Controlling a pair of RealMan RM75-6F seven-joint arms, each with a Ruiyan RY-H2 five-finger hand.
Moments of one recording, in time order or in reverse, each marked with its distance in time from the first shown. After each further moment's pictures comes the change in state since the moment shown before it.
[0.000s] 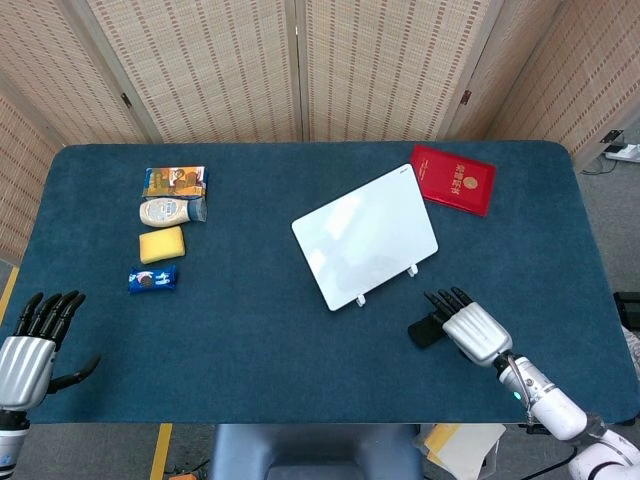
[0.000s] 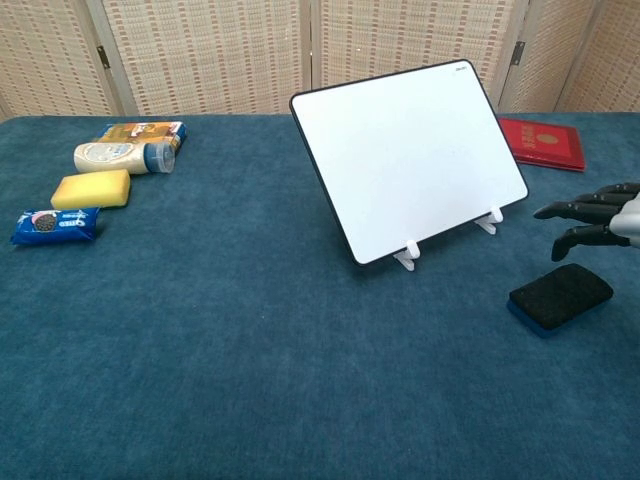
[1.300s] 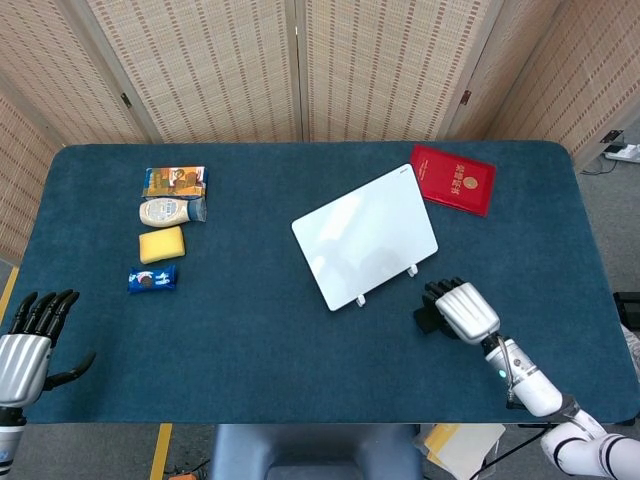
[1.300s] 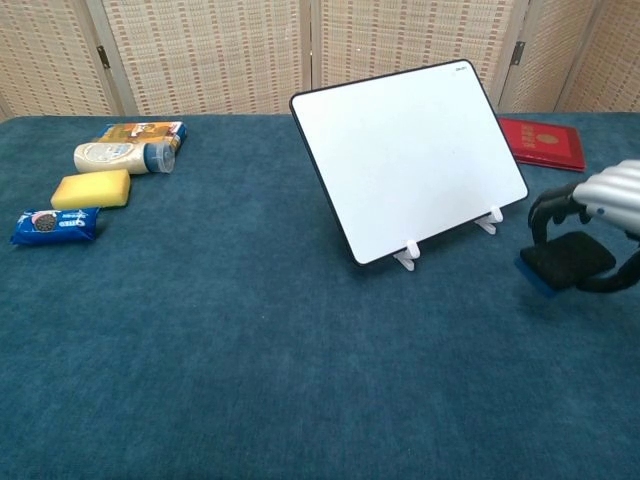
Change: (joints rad) left arm -0.006 0.003 -0.006 0.006 -0.040 -0.030 0.001; right arm 0.037 -0.208 0.002 0.307 -0.011 0.224 0.308
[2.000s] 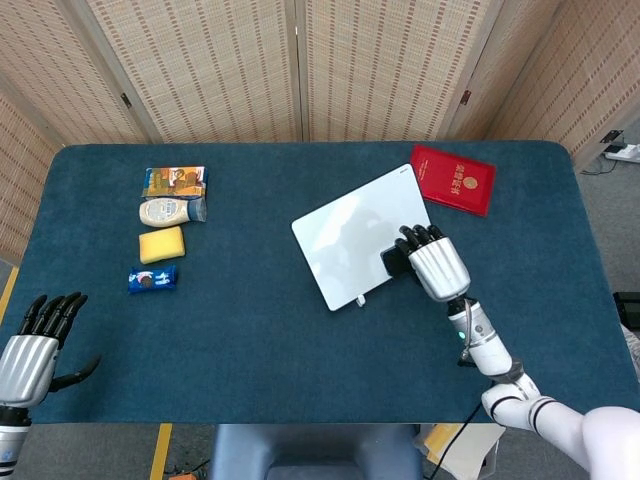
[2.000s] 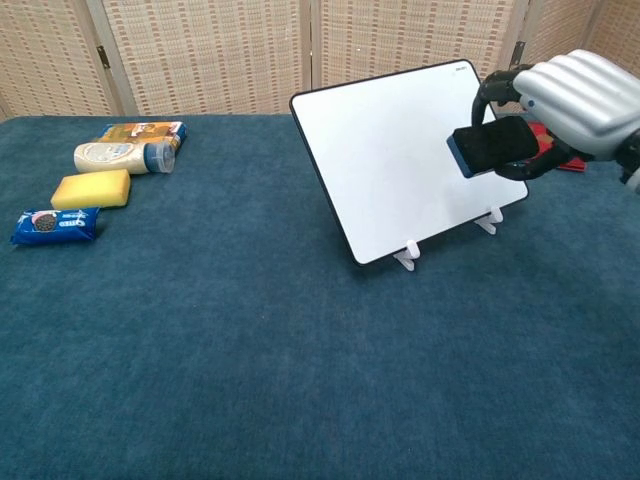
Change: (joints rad) left arm -0.010 0.016 0.015 -0.025 -0.001 -0.042 -0.023; right arm 0.147 -0.318 0.183 0.362 0.019 0.167 -0.068
